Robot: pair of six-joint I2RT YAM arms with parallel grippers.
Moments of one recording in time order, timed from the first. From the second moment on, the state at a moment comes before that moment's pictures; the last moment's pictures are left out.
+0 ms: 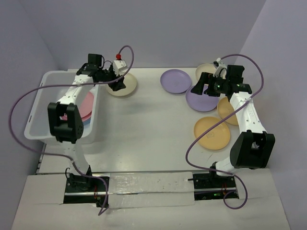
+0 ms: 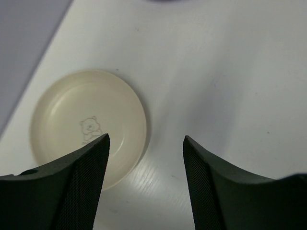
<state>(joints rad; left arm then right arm) -0.16 1.92 1.71 -0.55 0.71 0.76 -0.12 1.46 1.31 -0.59 -0.63 0.11</state>
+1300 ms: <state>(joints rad) -0.34 2.09 1.98 -0.71 0.49 0.62 -0.11 1.47 1.31 -0.59 -0.61 0.09</state>
